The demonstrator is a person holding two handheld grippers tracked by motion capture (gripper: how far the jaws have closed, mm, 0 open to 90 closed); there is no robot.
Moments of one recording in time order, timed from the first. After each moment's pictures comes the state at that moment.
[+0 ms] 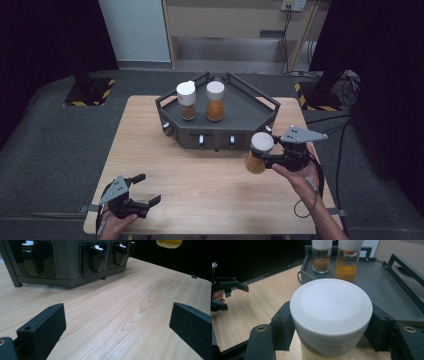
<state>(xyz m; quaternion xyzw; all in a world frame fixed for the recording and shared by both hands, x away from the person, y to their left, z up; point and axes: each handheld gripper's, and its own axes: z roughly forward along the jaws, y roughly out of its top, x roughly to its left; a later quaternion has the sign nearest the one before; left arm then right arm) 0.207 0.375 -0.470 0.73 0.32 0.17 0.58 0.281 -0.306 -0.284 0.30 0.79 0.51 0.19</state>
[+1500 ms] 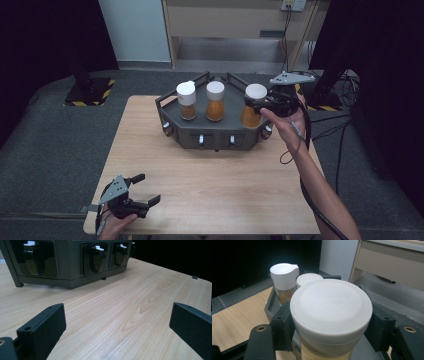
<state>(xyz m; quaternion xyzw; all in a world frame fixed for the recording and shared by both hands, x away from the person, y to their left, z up) 0.206 0.376 -0.470 0.73 0.32 0.17 0.58 0.368 -0.265 -0.222 0.34 0.77 0.49 0.24</state>
